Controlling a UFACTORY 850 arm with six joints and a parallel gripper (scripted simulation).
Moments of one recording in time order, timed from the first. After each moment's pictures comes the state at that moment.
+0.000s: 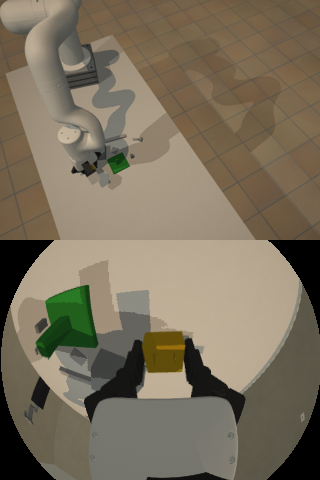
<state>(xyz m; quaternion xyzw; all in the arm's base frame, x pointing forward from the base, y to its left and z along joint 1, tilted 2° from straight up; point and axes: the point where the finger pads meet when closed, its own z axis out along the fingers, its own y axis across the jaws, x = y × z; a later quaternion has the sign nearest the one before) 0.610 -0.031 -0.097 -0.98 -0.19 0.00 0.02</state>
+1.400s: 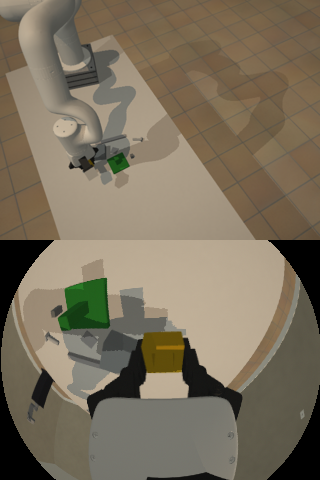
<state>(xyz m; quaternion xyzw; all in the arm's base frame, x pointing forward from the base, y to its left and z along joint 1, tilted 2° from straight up) 0.609 -0.033 -0.052 -0.98 -0.19 0.00 0.02</state>
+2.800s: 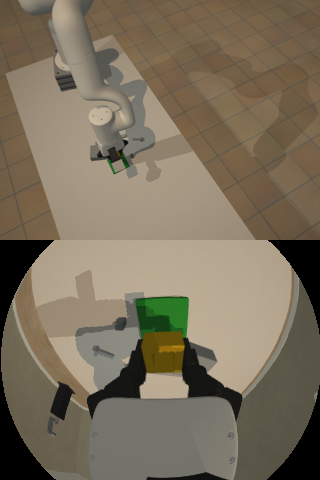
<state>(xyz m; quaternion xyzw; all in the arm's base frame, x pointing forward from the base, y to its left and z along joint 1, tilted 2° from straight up) 0.618 0.094 -0.022 -0.99 -0.10 0.00 0.02</state>
